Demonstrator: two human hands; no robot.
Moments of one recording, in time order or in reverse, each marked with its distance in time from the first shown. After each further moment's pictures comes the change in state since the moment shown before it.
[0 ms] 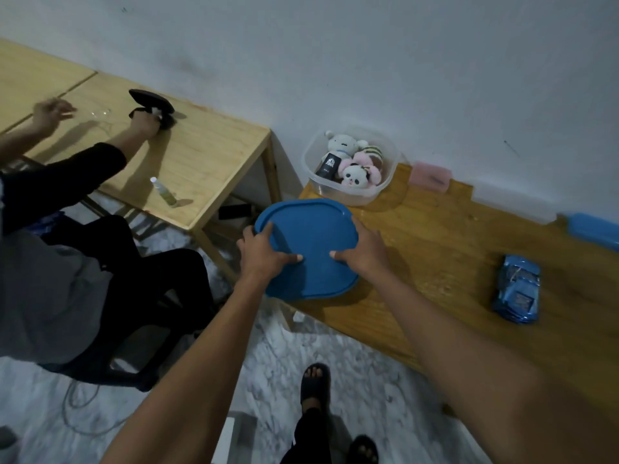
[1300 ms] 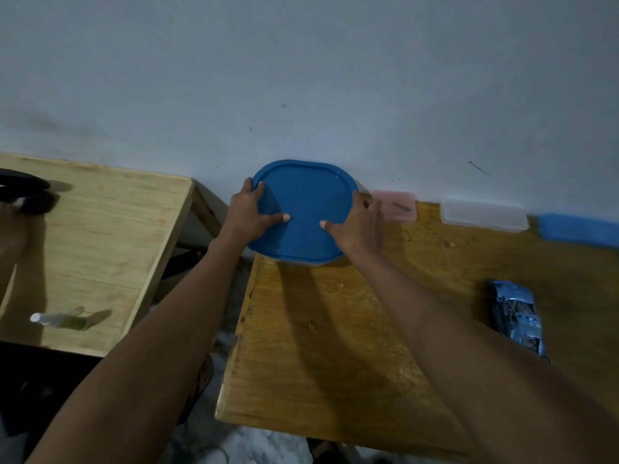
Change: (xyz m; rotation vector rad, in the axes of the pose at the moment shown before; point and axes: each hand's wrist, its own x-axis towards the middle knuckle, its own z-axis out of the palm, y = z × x) left_hand 0.236 0.160 -0.008 0.144 -0.191 0.549; right_hand 0.174 -0.034 -0.068 -0.061 0.396 0.236
